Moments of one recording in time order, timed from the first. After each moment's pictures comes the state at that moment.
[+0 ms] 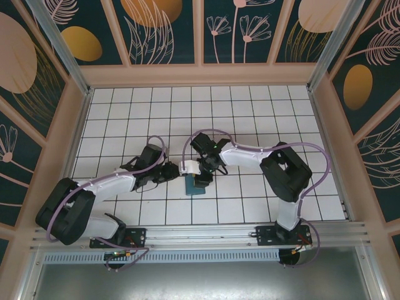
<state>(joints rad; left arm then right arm) -0.55 1.36 0.53 -0.06 0.32 -0.79 0.86 1.86 1.17 -0.58 -0.38 -0.80</state>
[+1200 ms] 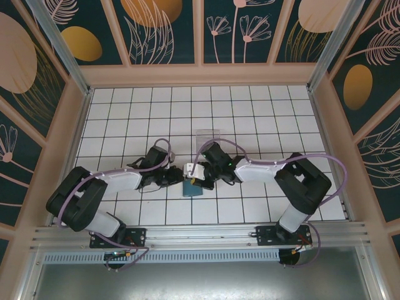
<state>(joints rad) -0.58 1.49 0.54 -0.01 0.41 -0.79 0.88 1.65 0.79 -0.01 -0.44 -0.63</state>
